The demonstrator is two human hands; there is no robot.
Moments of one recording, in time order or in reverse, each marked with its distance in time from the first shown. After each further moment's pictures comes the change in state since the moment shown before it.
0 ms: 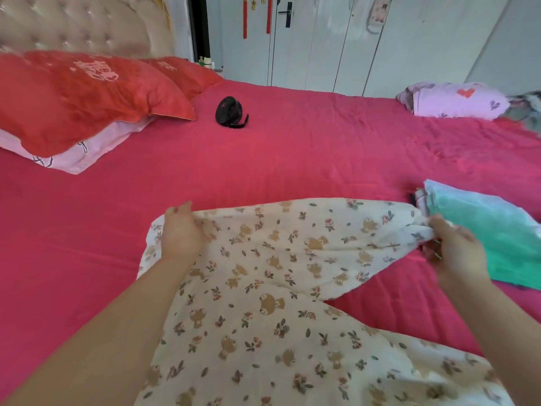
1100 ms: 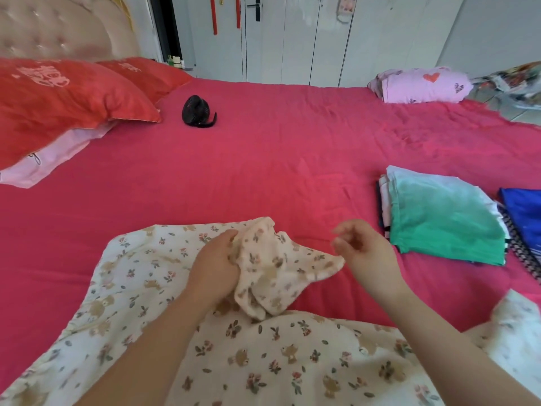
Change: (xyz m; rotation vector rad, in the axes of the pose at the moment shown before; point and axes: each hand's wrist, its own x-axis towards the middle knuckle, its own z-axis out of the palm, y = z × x) left_hand -0.085 0.072 0.058 -0.126 -0.256 0.314; right_hand -0.035 0.022 0.007 -0.412 -0.370 -0.473
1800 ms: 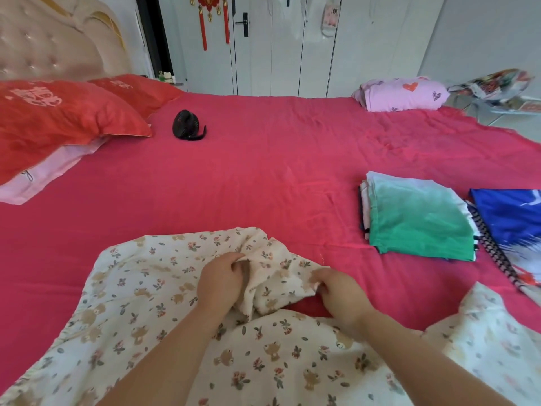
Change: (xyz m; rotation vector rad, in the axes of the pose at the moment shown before) left_hand -0.010 0.011 0.033 0.025 0.062 -0.033; right_hand -0.028 0.051 0.009 -0.482 -0.332 0.032
